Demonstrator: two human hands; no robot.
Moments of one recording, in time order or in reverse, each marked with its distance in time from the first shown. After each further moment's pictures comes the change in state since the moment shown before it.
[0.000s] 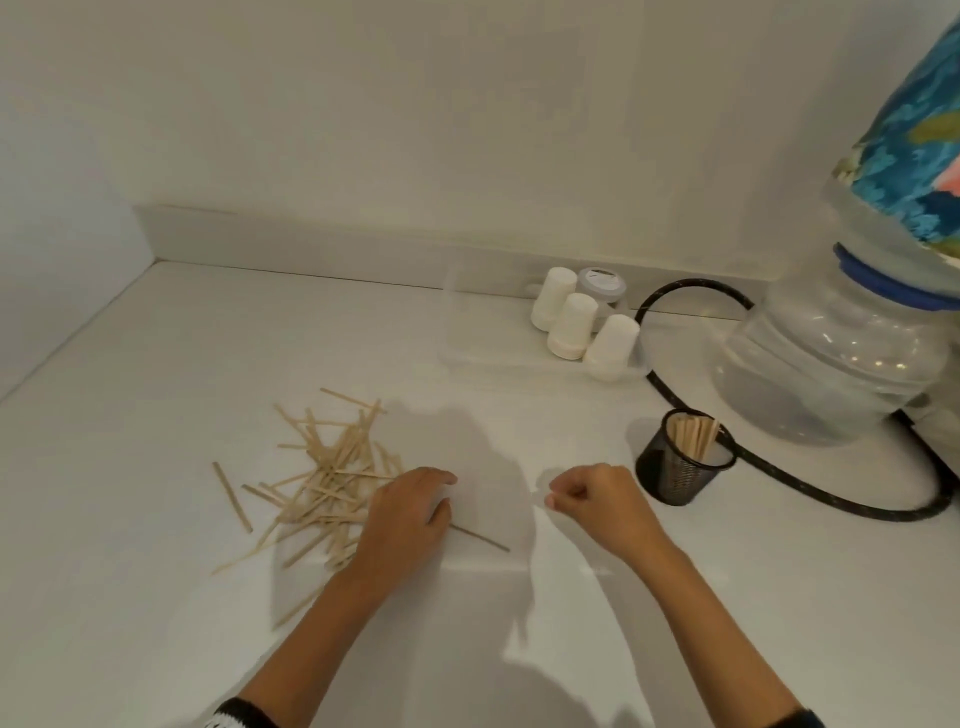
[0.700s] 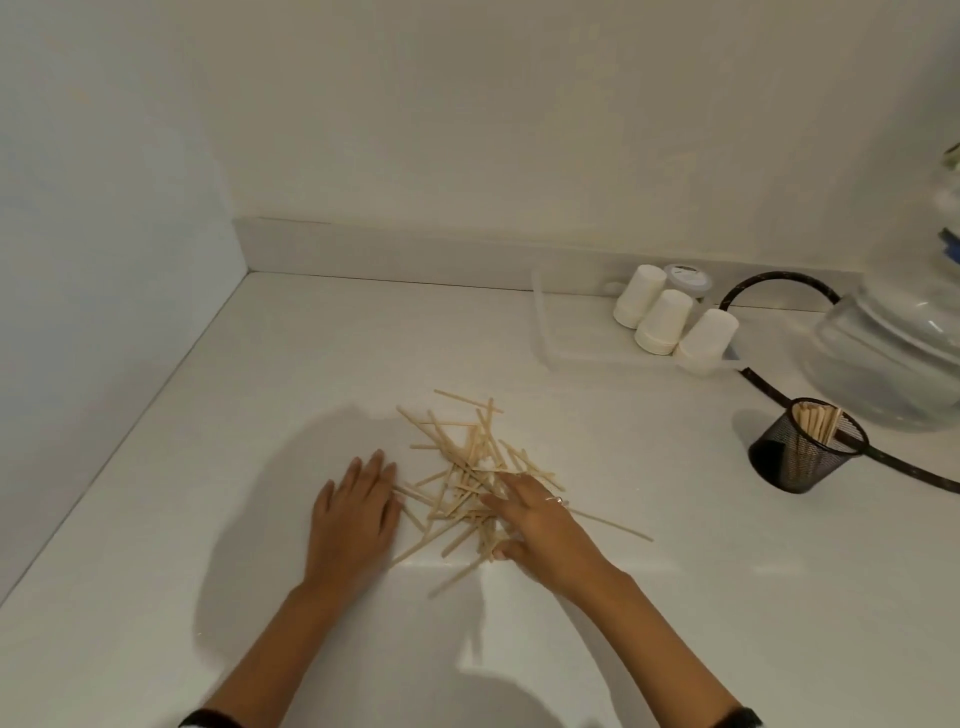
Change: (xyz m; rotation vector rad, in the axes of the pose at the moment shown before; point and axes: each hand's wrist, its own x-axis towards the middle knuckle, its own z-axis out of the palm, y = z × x) left_hand -0.056 -0.165 -0.120 0.418 -0.022 -0.154; right_hand 0.011 -0.135 0.172 -0.315 -0.085 -0.412
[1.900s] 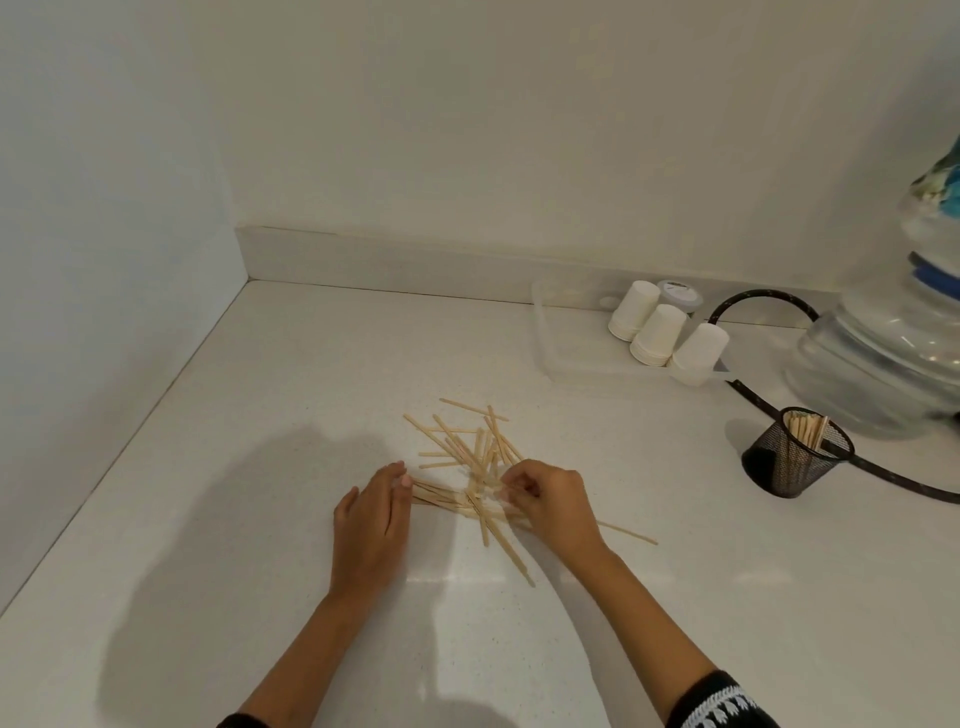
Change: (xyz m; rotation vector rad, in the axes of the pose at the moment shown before) left_hand -0.002 0.015 -0.001 -0.634 0.251 -0.098; right_hand 0.018 -0.020 -0.028 0.482 0.355 0.263
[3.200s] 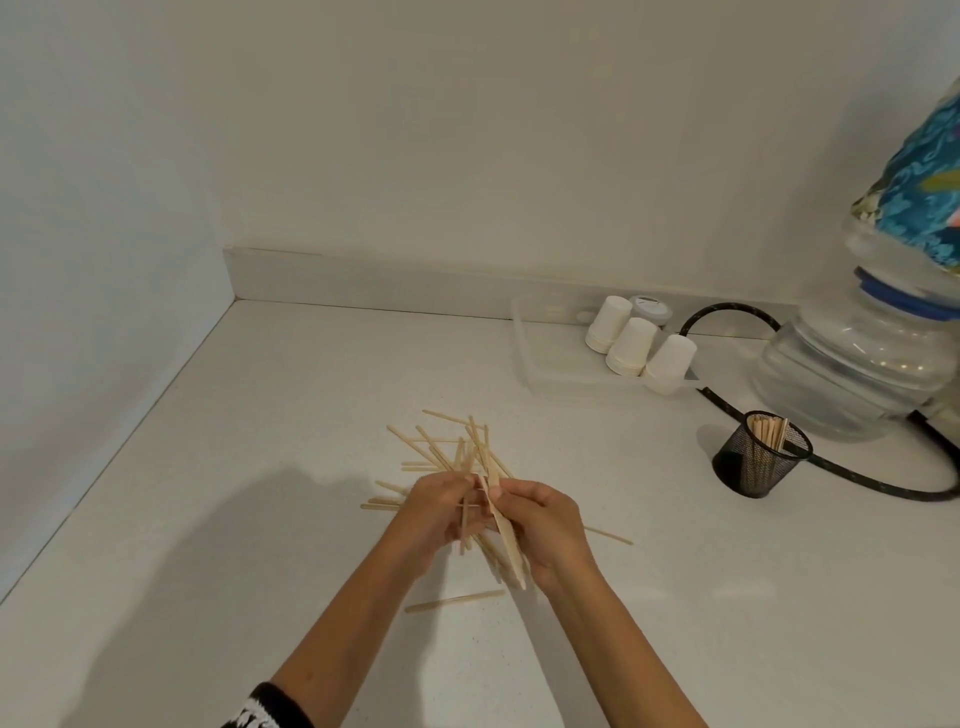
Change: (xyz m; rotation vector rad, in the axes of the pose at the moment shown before) left_hand 0.013 0.095 0.009 -0.782 -0.541 -0.590; right_hand -0.039 -0.038 -0.016 1.027 0.106 0.588
